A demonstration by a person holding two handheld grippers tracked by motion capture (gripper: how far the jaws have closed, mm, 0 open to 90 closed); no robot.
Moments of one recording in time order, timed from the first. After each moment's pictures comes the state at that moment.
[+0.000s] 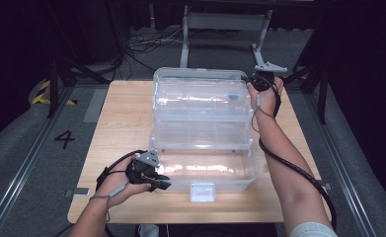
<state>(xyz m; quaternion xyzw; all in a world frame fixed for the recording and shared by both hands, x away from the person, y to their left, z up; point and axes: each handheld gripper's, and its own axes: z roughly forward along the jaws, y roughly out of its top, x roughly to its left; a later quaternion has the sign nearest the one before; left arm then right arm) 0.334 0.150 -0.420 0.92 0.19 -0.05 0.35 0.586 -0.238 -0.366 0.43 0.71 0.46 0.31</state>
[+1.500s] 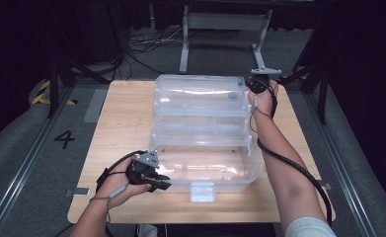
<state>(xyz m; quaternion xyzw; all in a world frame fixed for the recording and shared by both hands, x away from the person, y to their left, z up) 0.332 0.150 -0.421 0.91 0.20 -0.04 0.35 0.609 -0.240 -0.396 0.44 0.73 0.45 0.26</state>
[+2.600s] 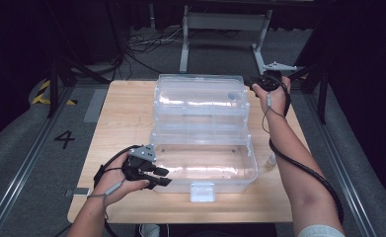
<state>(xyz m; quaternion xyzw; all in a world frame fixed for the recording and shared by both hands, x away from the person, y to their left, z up) 0.335 0.159 -0.398 0.90 0.22 -0.03 0.39 0.584 -0.264 -0.359 0.41 0.73 0.49 0.25</state>
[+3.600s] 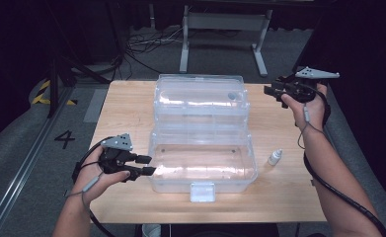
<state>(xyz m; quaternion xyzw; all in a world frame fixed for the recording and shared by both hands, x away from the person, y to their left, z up) 0.332 0.203 -0.374 0.87 0.26 0.00 0.43 0.498 -0.317 -0.313 0.36 0.74 0.51 0.23</state>
